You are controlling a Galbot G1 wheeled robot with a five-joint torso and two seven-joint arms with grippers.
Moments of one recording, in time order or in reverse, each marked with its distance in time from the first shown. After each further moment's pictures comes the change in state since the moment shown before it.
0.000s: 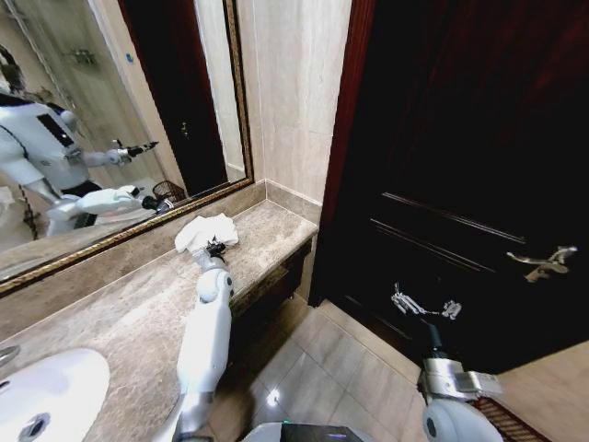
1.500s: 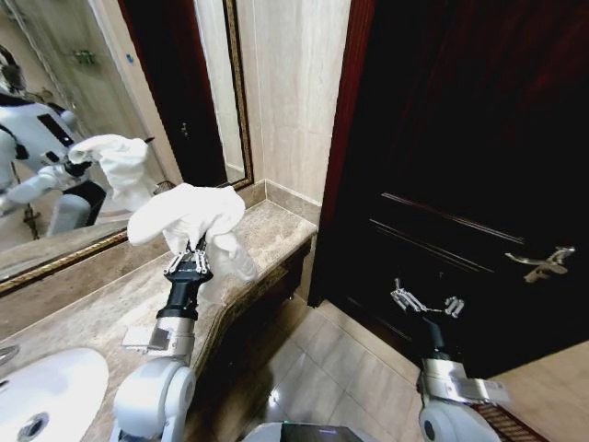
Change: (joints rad) left arm 0.690 -0.011 0.010 -0.833 0.296 -0.199 0.394; right arm -0.009 0.025 -0.031 0.033 0.015 0.060 -0.013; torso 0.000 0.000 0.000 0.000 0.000
